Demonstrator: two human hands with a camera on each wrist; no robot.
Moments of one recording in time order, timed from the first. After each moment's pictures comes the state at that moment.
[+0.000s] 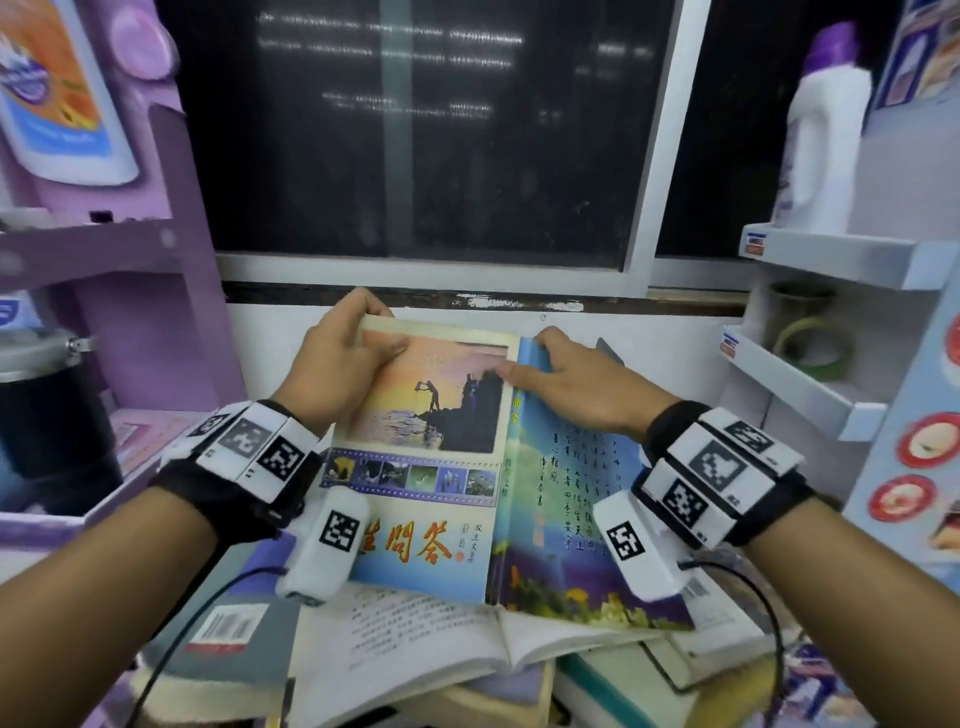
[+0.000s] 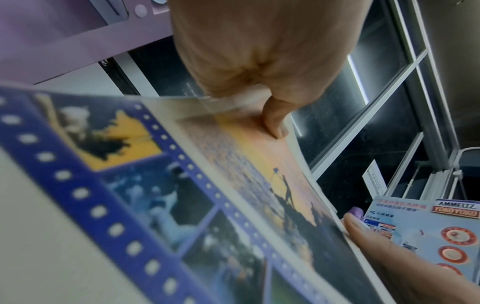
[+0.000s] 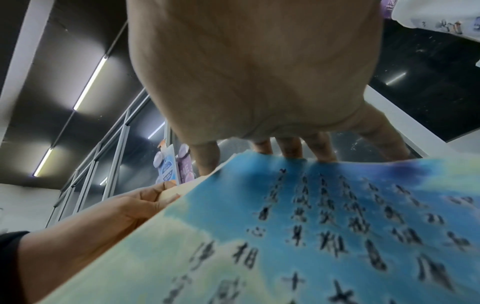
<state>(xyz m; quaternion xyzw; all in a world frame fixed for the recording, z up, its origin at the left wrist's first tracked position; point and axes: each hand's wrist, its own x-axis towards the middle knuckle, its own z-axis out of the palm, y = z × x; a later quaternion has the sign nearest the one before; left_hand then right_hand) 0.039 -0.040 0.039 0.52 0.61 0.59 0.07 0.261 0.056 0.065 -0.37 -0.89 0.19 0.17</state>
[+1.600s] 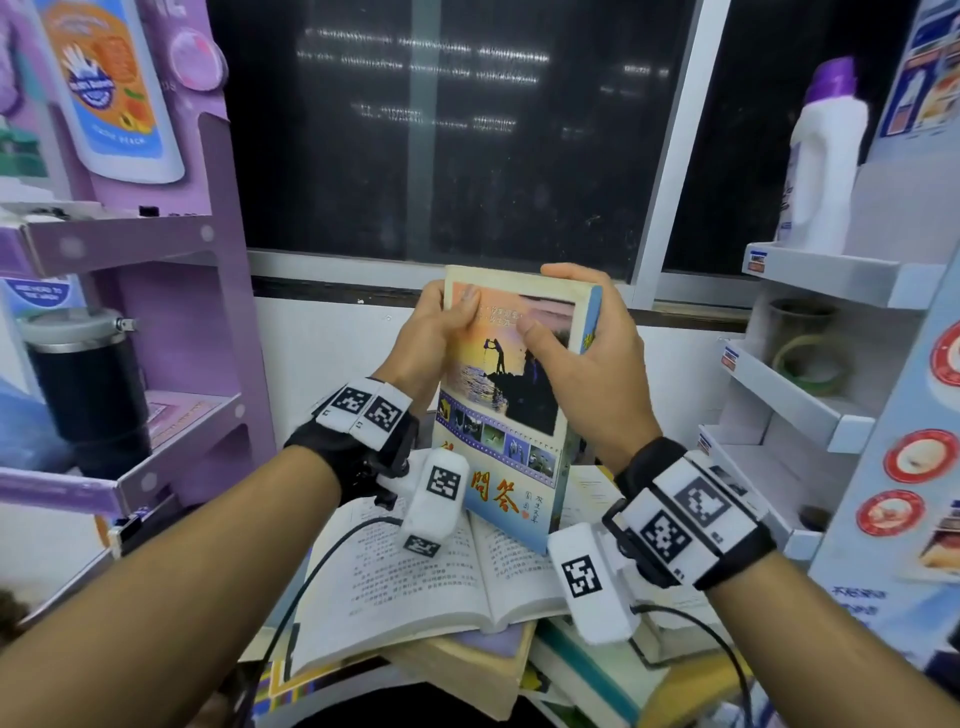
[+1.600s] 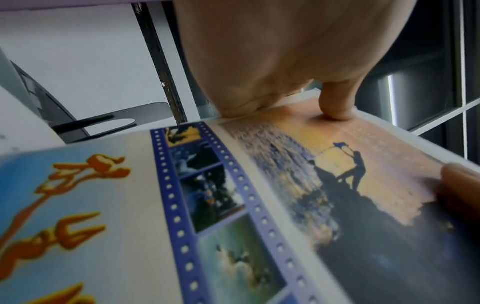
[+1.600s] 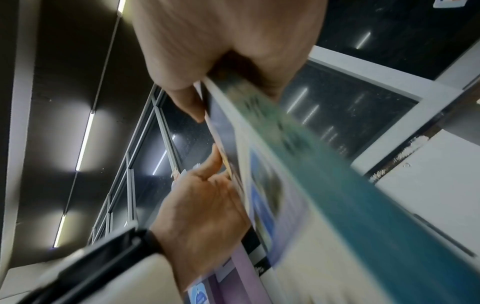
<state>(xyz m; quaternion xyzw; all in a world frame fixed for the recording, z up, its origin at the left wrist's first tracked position) 0.113 -0.014 0.050 0.44 0.41 0.74 0.32 0.271 0.011 0.056 -0.15 -0.75 0.33 0.56</state>
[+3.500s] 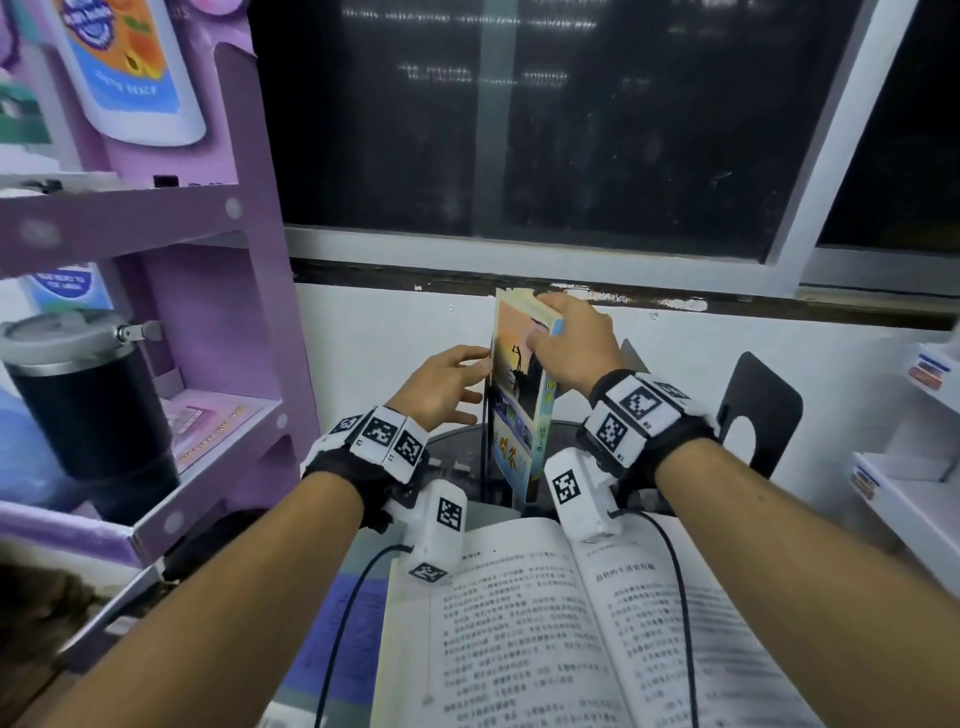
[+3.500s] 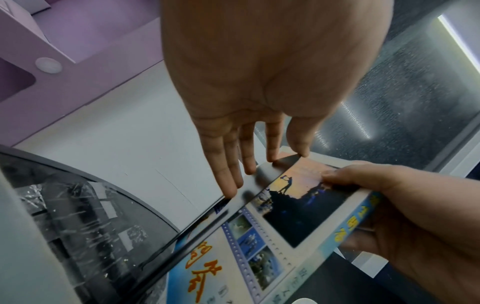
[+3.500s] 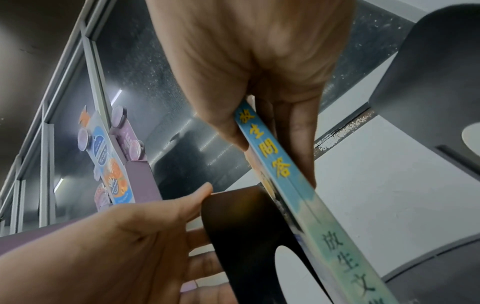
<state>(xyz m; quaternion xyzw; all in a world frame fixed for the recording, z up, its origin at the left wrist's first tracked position) -0.047 0.060 -0.014 0.41 0.66 0.55 0.31 0.072 0.161 0.028 -0.39 -0.82 0.27 0.34</state>
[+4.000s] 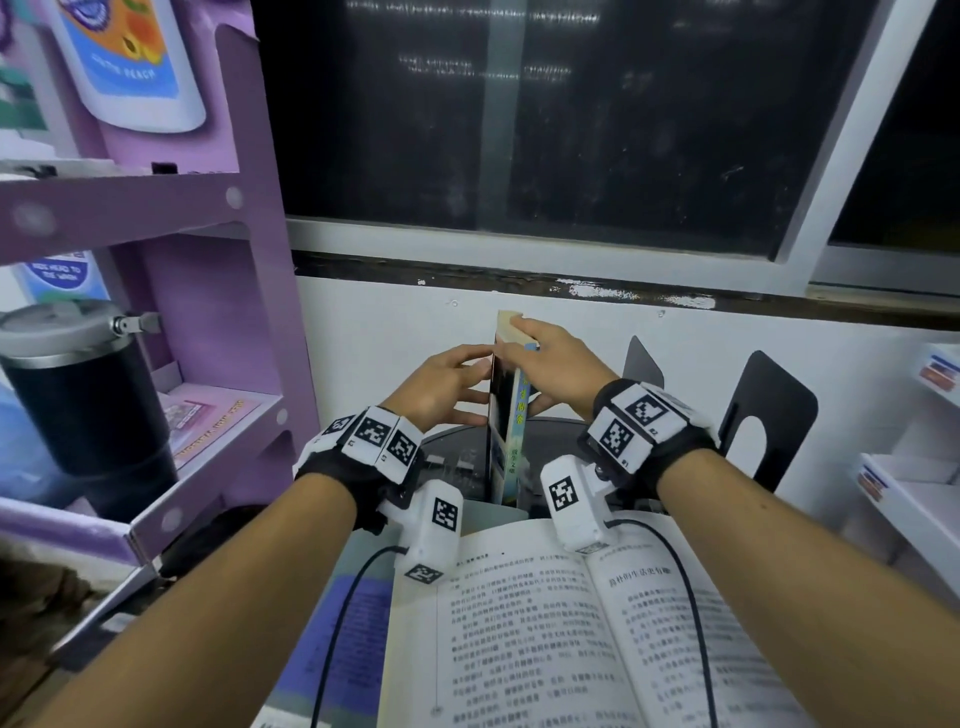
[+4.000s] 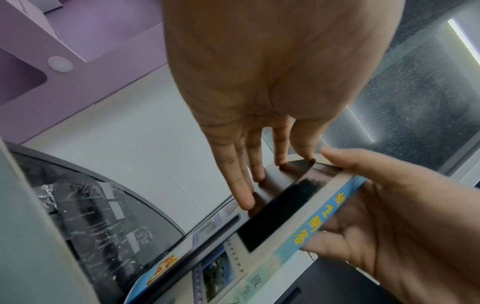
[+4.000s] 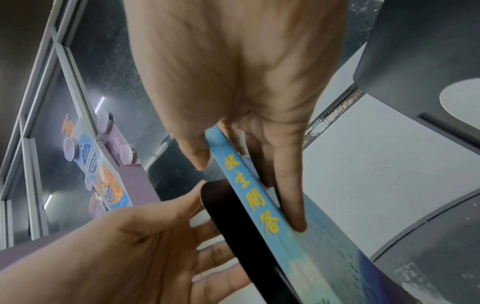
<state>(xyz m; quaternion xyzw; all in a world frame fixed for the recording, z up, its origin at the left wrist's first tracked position) -0.049 0.053 -0.016 0.42 0.62 0.57 0.35 0.061 0.149 0.014 -0.32 -0.85 0.37 0.22</state>
